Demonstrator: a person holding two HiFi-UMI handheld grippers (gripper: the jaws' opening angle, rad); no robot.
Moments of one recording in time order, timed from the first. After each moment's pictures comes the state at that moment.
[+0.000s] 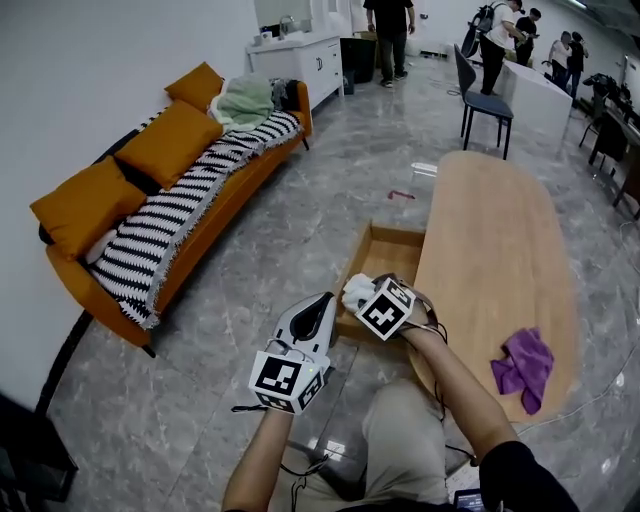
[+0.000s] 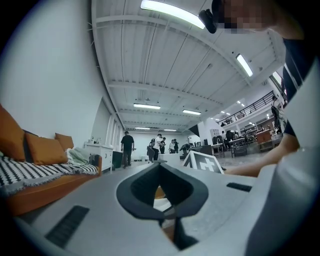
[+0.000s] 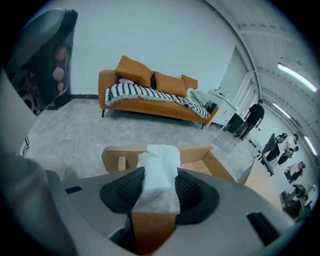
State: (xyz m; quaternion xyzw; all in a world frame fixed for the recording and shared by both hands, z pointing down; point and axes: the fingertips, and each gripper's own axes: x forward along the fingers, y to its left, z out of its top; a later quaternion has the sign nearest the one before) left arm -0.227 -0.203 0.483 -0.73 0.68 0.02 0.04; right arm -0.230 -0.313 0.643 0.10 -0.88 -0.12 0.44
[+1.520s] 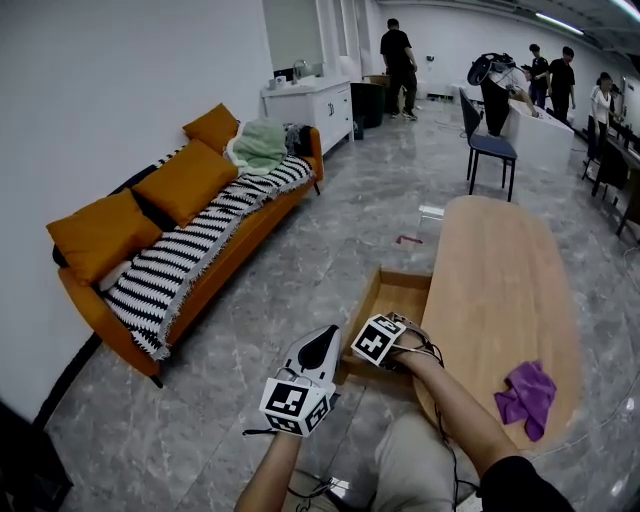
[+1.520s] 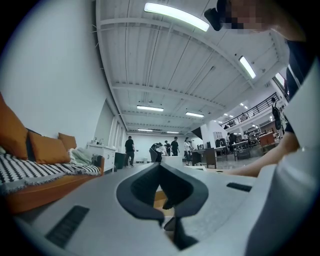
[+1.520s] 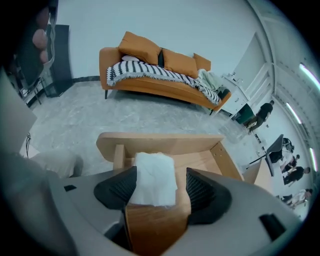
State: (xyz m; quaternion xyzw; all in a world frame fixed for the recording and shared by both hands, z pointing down) left arm -0.243 -0.205 0.478 -0.72 0.69 0.04 0.05; right arm -0.240 -0.321 0.682 0.07 -0.83 -0.14 0.54
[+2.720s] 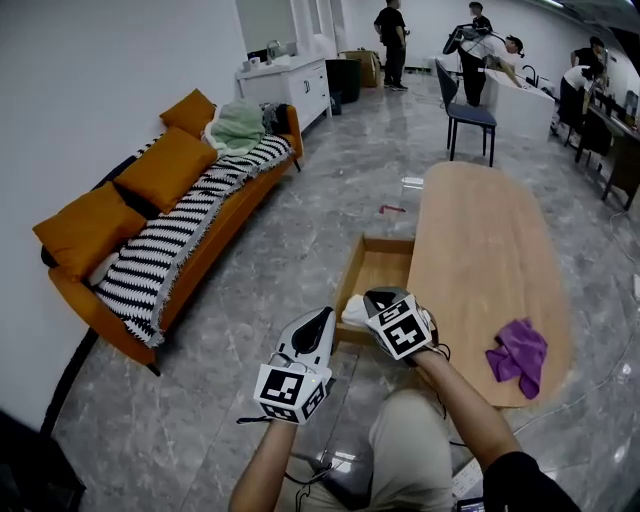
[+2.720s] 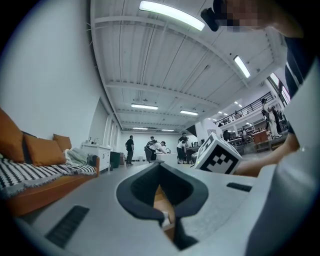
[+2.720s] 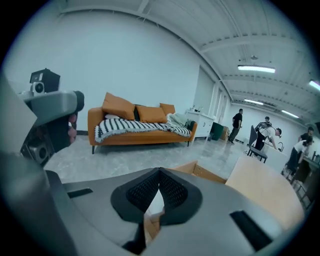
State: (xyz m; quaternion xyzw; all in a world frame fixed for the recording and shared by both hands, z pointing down) left arm -0.208 -0.178 0.476 -0.74 0.67 0.02 0.05; right arm -0.199 -0.283 0.563 0.19 -0.95 -0.05 0.26
